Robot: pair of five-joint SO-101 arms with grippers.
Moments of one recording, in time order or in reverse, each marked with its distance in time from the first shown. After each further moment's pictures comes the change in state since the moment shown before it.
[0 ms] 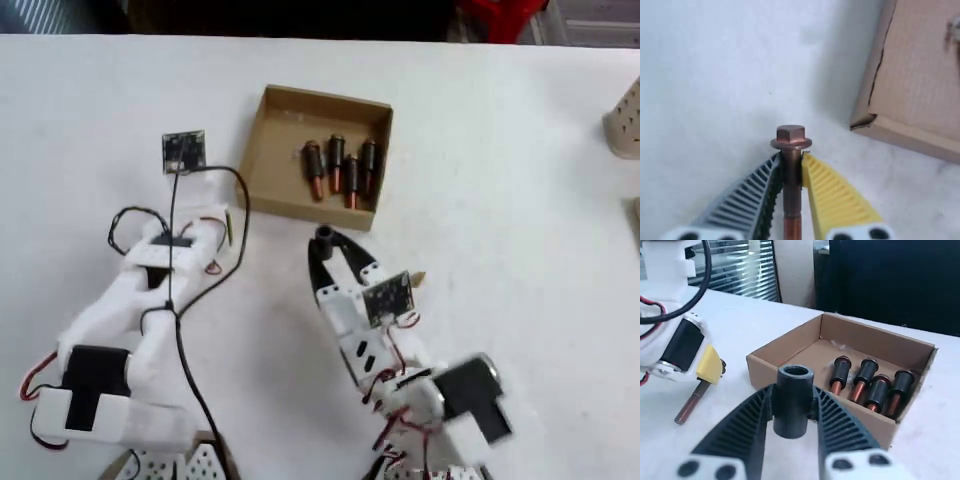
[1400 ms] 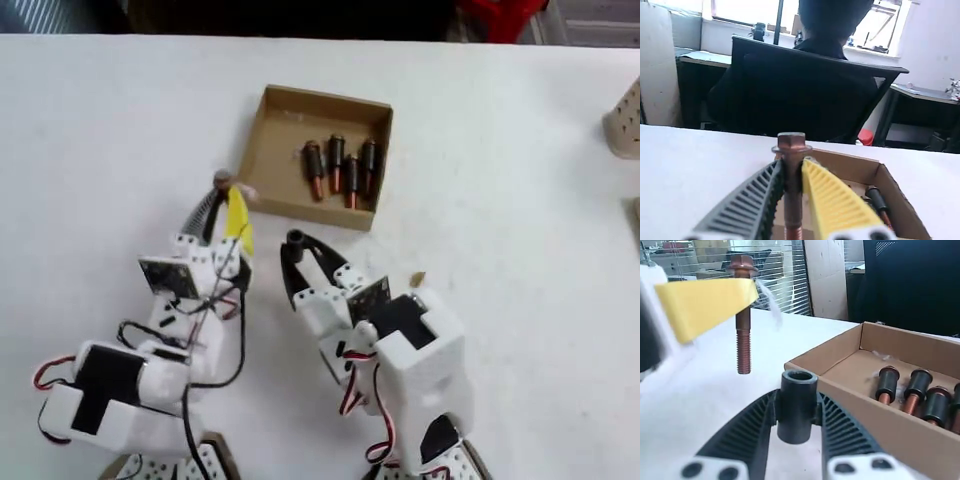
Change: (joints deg) left arm 10.1 0.0 41.3 -101.0 0.0; right arm -6.0 23.6 -12.9 -14.2 -2.9
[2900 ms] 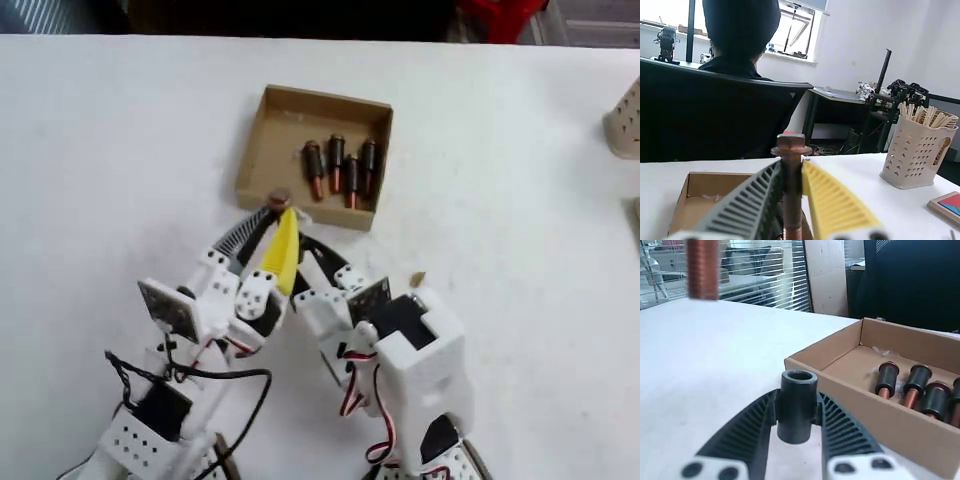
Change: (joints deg) left arm 17.5 -94.9 6.0 86.8 0.0; right arm 0.0 0.0 1.3 0.0 0.0
